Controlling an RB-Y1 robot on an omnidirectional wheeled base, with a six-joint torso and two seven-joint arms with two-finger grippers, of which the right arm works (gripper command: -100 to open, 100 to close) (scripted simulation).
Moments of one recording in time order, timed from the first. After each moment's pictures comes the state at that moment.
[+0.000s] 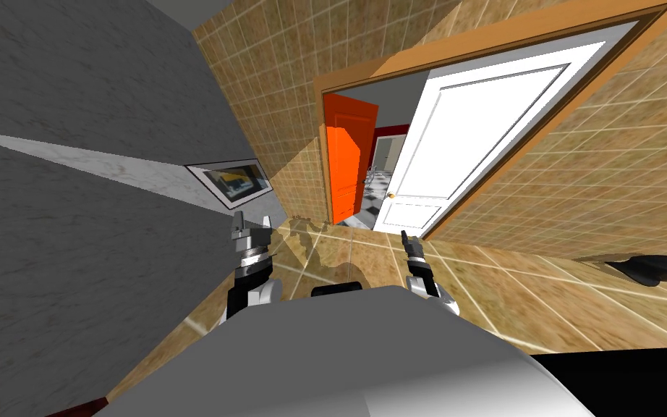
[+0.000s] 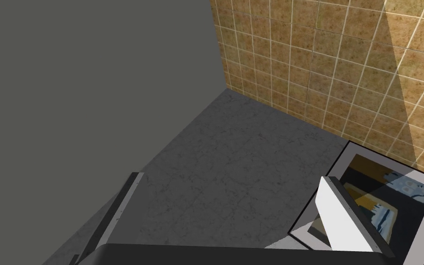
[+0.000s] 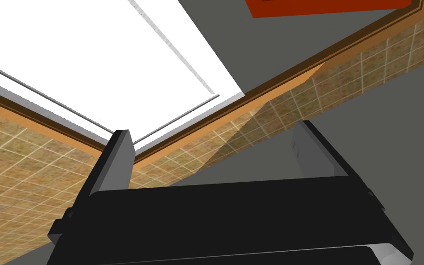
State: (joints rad) arm 0.16 -0.33 -0.28 -0.96 -0.20 -0.94 0.81
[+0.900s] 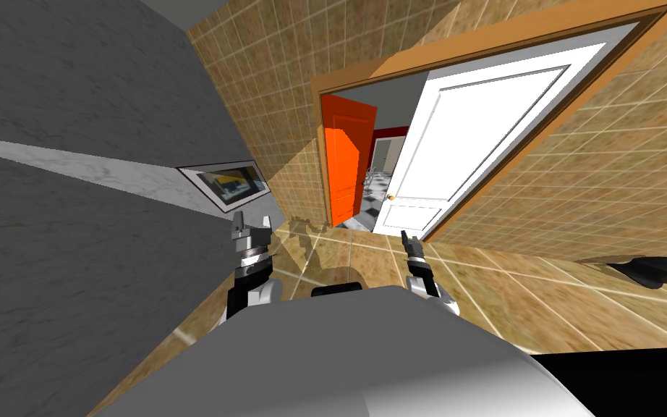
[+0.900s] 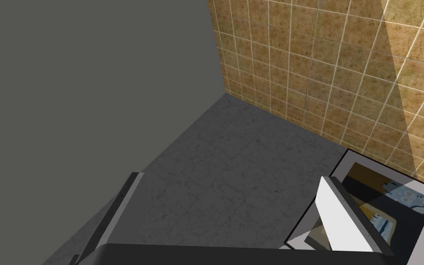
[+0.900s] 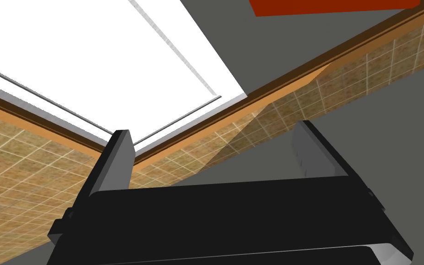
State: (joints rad) arm 0.16 -0.33 -0.28 -0.95 -0.20 -0.94 0.81
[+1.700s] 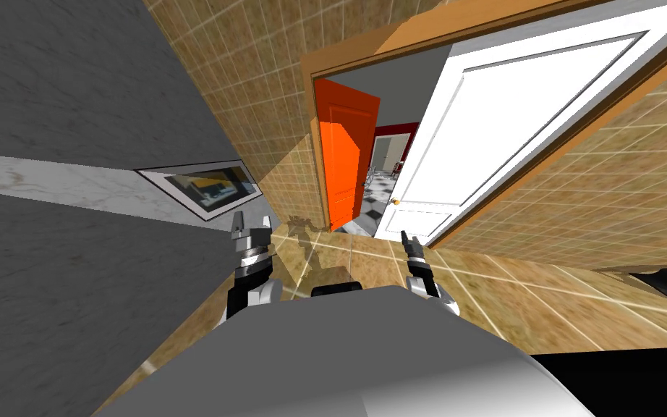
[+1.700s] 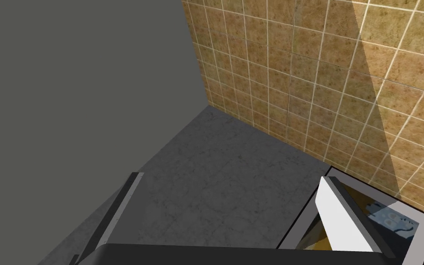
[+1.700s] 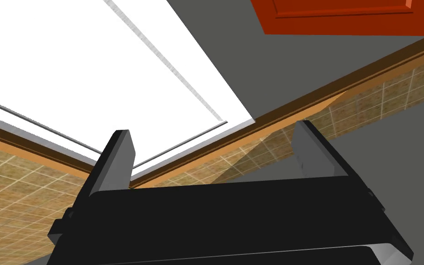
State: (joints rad) arm 0.16 -0.33 -0.28 -0.95 -0.20 -0.94 0.82
